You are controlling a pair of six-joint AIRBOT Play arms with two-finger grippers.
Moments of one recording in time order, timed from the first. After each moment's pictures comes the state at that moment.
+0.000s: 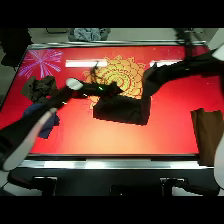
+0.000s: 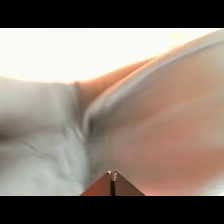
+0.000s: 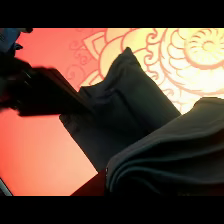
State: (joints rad) left arm -0.40 -1.66 1.57 0.55 -0.84 -1.38; right arm 0.01 -1.47 1.73 -0.84 1.39 0.96
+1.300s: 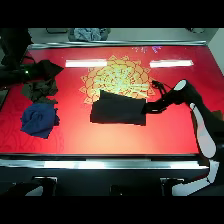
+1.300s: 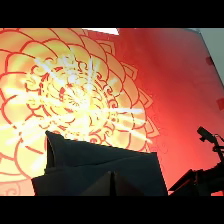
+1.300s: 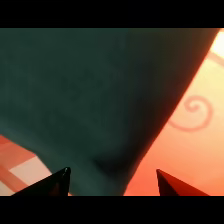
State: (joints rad) left arm -0.06 -1.16 1.42 0.88 -0.97 -1.44; right arm -0.04 -1.73 1.39 -1.01 1.28 1.05
